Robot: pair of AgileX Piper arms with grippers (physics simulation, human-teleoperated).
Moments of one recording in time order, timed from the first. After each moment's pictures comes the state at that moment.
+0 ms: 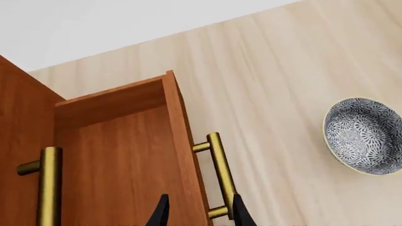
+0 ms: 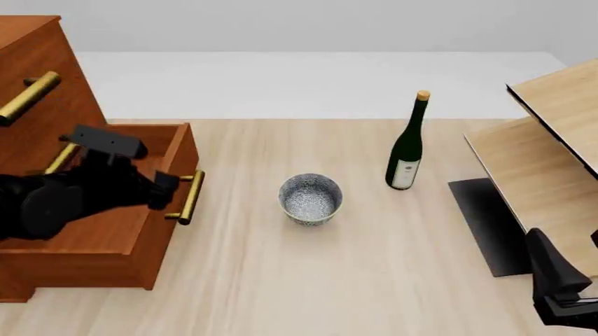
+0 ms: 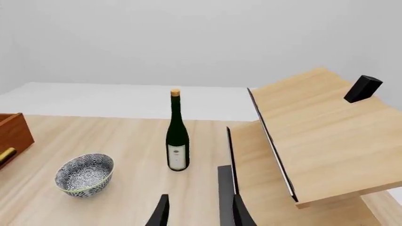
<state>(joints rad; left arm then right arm) -0.17 1.34 -0.60 -0.03 0.12 0.04 0.04 0.00 0.02 -0.01</state>
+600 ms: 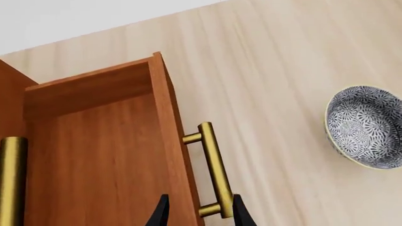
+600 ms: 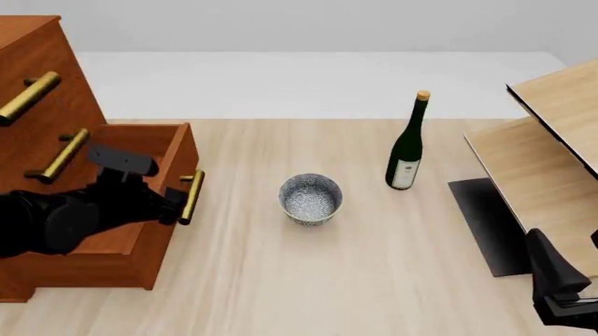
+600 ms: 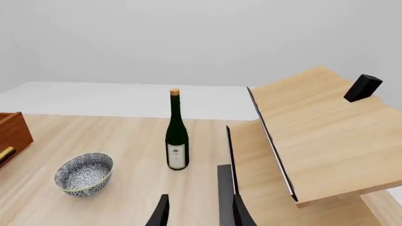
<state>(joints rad) -0.19 1.43 -0.54 -0.14 0.08 0.04 0.04 0.00 0.02 -0.01</state>
